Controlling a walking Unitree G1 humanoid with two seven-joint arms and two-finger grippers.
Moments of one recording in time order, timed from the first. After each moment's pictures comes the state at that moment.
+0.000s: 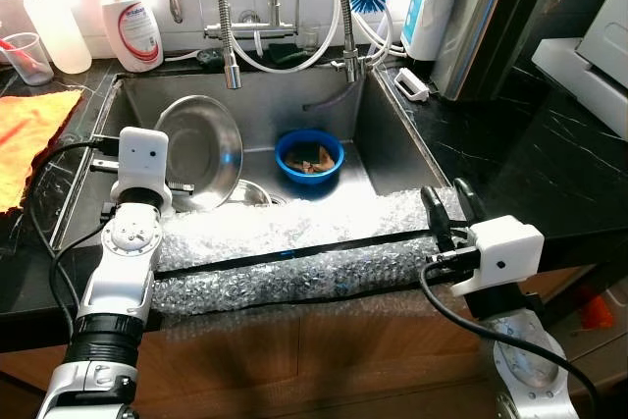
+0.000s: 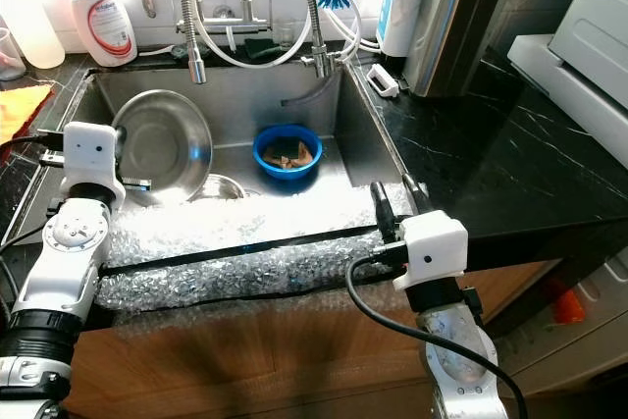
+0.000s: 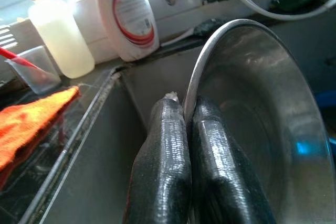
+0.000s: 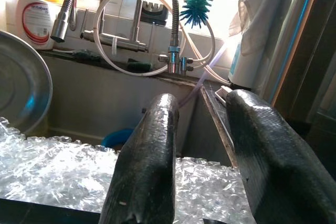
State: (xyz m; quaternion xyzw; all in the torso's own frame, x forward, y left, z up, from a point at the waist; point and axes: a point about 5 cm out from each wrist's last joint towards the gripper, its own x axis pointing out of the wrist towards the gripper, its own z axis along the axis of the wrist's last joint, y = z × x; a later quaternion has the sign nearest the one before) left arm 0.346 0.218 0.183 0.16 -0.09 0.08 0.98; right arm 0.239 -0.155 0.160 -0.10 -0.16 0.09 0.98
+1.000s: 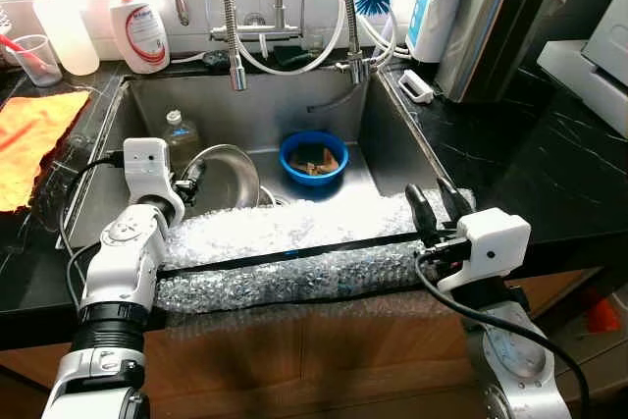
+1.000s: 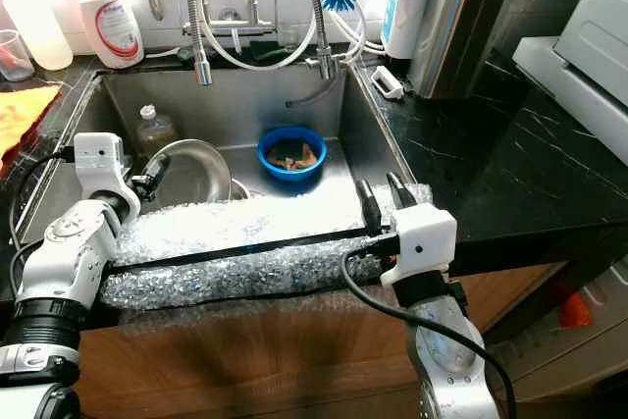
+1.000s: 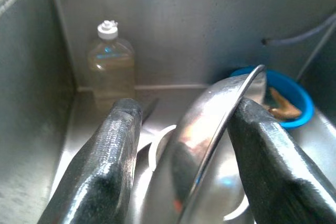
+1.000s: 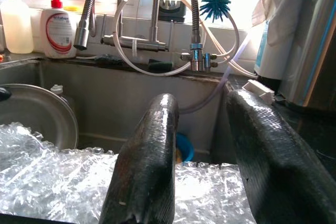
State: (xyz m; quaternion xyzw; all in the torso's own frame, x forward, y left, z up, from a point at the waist) left arm 0.356 0.212 0.168 -0.04 0.03 -0.01 1.00; right arm 0.246 -0.144 0.161 -0.05 -0.14 0.12 0.98
